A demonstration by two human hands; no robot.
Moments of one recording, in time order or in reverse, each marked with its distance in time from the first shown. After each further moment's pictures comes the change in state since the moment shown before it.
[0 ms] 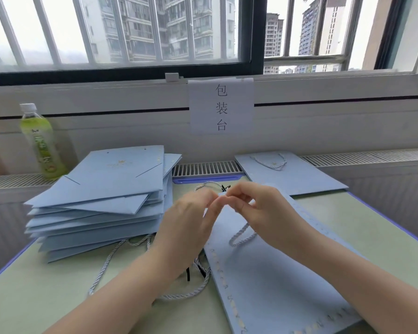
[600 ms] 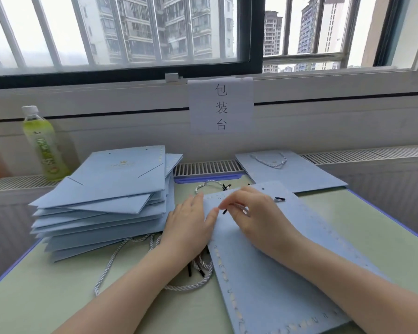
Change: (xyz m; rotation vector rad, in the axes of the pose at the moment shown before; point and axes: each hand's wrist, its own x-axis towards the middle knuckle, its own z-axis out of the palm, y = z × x) left_hand 0.010 -0.021 0.023 0.269 -0.226 -0.305; right_hand -0.004 0.011 0.018 -0.143 0.036 0.039
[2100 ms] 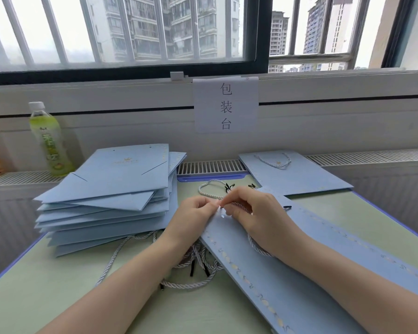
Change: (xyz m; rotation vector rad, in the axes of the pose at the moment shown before) left_hand -0.008 0.004 -0.017 -0.932 -0.103 -0.083; right_hand 0.003 -0.004 0.000 0.102 0.005 -0.093
